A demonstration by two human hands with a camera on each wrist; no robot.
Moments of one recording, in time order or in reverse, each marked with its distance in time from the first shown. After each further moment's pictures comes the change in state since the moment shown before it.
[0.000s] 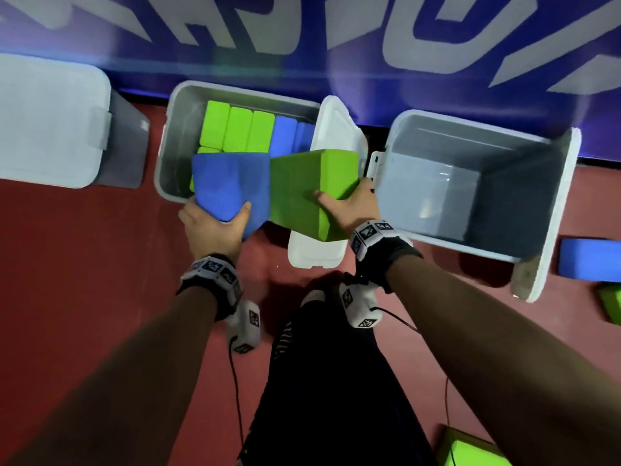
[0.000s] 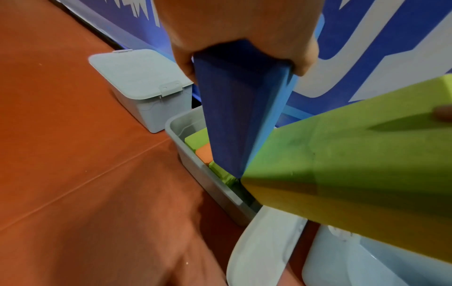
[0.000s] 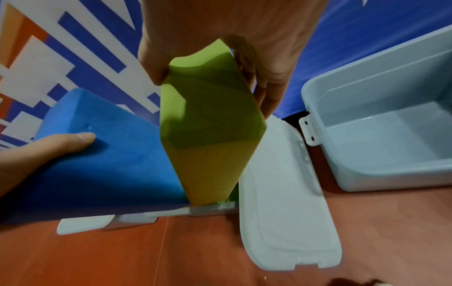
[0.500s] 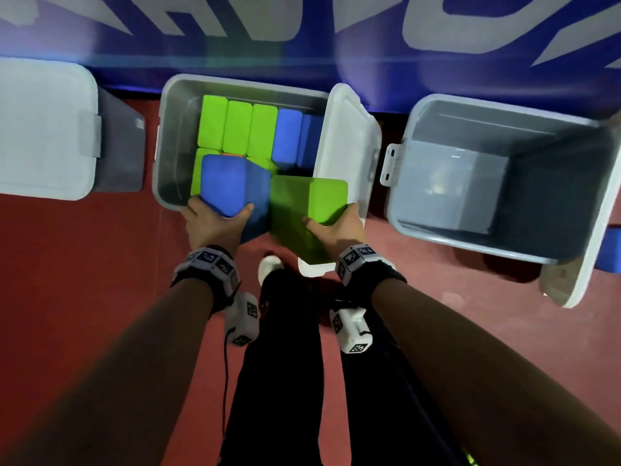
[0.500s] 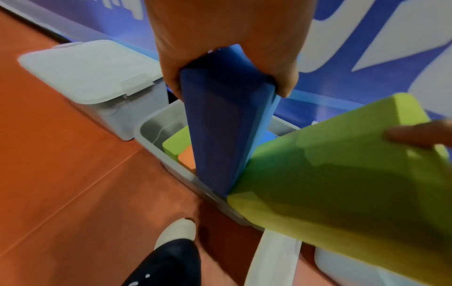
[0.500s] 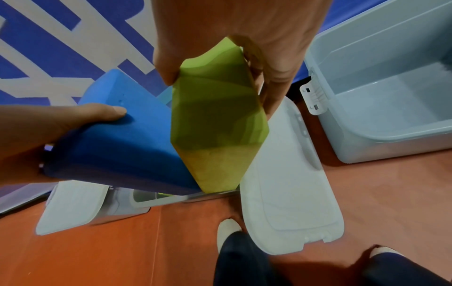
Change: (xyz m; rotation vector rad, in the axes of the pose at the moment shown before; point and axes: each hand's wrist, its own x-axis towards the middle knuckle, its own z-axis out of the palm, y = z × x) left_hand 0.071 -0.002 0.045 0.266 -0.097 -0.024; right_hand 0.047 0.015 0.069 -0.010 -0.107 0.177
